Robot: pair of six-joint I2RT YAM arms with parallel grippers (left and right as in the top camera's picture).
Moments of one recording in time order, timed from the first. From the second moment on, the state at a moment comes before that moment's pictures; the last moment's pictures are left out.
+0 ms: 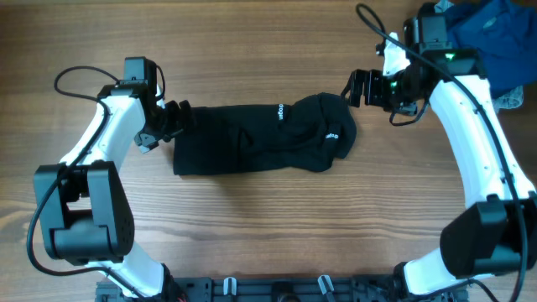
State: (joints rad) left arm 0.03 1.83 1.22 -0.79 0.12 -0.41; right arm 0.07 1.72 1.53 -1.08 -0.30 0.15
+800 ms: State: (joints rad) left arm 0.03 1.92 1.20 -0.72 0.38 -0.25; right arm 0.07 1.84 1.46 -0.98 -0.29 0.15
